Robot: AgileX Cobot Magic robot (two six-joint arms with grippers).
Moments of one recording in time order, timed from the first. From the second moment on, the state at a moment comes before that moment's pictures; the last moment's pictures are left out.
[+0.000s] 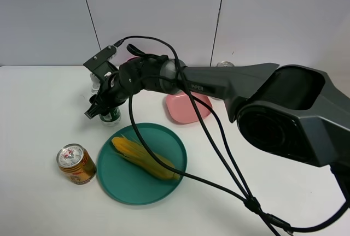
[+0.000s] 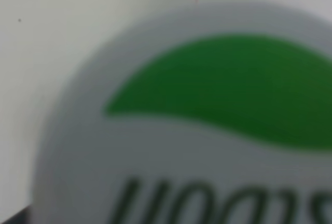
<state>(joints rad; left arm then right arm) -0.03 -0.01 -0.51 -0.03 1.06 0.03 0.85 2.42 -1.92 0.14 0.35 -0.23</state>
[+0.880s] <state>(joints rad) -0.03 -0.01 -0.51 -0.03 1.06 0.03 0.85 2.39 -1.92 0.14 0.36 -0.23</state>
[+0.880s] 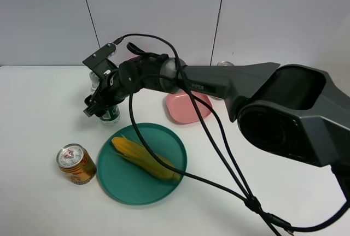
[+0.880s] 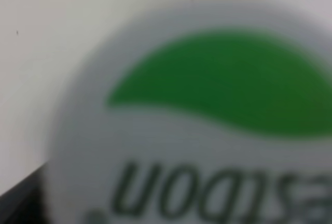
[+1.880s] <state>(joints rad) -0.03 -0.01 -0.51 -0.03 1.06 0.03 0.85 1.89 -1.92 0.12 1.02 -0.11</state>
